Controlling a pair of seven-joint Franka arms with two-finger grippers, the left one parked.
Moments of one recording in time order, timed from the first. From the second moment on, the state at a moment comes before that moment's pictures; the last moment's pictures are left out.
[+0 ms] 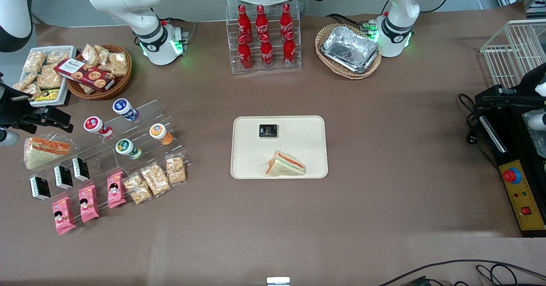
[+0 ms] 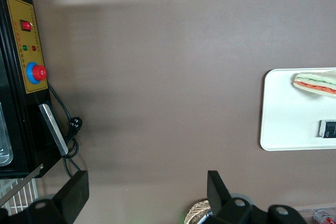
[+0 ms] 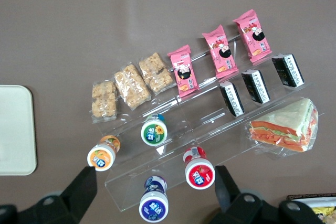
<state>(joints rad) 0.12 0.04 -0.18 -1.57 0.00 1.62 -0.04</state>
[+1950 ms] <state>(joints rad) 0.17 -0.15 -0.20 -2.11 -0.02 1.94 -0.07</state>
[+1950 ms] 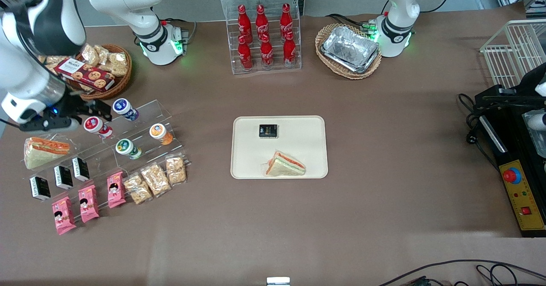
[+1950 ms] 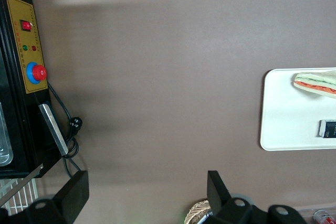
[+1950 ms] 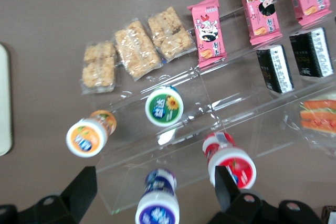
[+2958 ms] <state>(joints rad) 0.17 0.08 -0.21 -2.29 0.03 2.33 -0.07</state>
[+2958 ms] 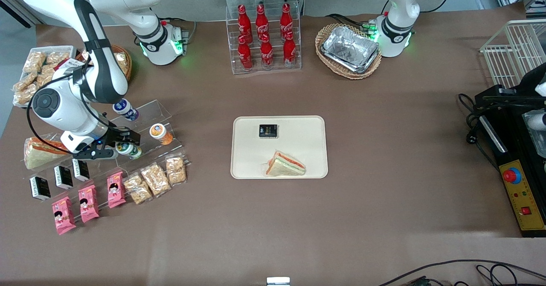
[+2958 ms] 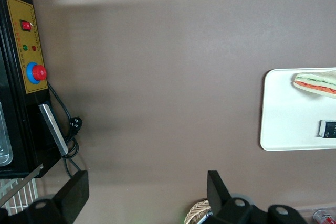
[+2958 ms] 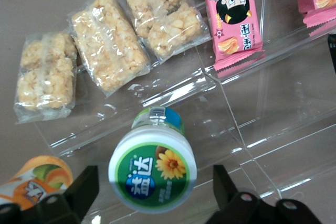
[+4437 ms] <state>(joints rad) 0.19 -0.04 -0.20 -1.83 0.04 1.70 -0.05</state>
